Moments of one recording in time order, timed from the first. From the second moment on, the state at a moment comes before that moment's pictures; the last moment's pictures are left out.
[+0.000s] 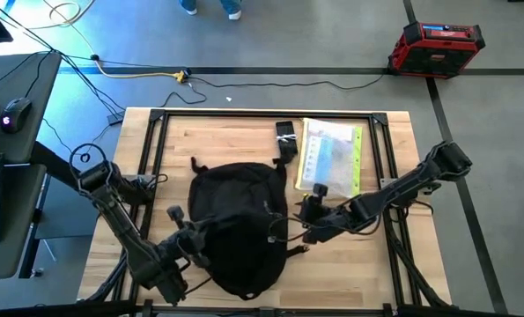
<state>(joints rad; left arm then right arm) -0.92 1.77 1.45 -1.56 -1.10 -1.33 0.47 1.52 0.89 -0.29 0.63 0.33</state>
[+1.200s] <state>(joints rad) -0.54 1.79 0.78 -1.57 -0.87 -1.48 -0.06 1.94 1.43 -0.41 0.46 0.10</state>
